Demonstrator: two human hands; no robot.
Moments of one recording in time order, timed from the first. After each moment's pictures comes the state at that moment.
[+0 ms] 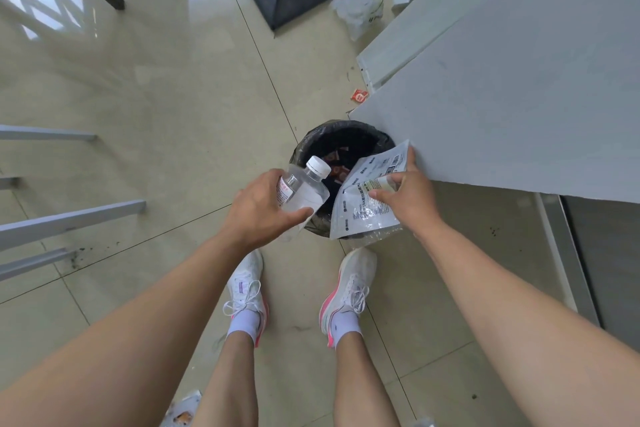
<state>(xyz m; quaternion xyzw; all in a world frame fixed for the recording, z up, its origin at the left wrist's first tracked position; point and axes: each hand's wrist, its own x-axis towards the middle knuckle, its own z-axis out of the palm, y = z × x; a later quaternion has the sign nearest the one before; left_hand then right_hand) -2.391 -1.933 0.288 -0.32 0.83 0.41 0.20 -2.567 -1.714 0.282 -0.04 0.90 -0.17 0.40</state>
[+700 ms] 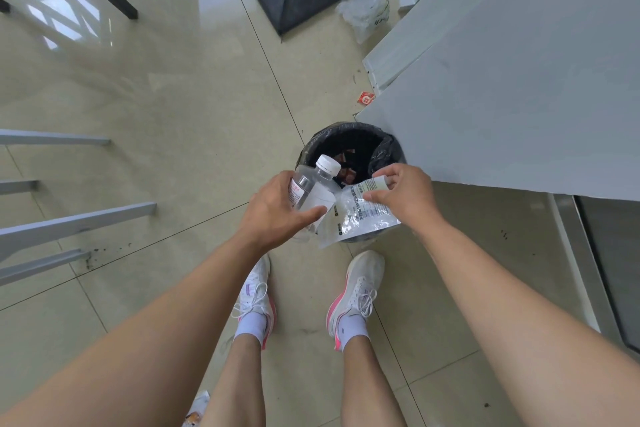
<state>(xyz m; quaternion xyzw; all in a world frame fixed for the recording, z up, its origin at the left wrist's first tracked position) -2.397 -1.919 0.284 -0.33 0.81 0.44 0.18 -2.565 -1.726 0.283 0.00 0.87 -0.26 0.42</state>
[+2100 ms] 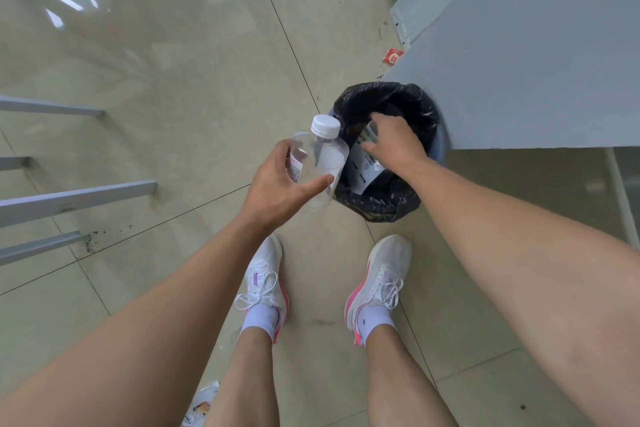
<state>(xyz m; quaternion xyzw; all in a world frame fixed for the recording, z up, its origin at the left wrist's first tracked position) -2.375 -1.918 0.213 -0.41 0.74 0.52 0.12 -2.572 -1.774 0.136 -0.22 0.89 -0.09 0.38</state>
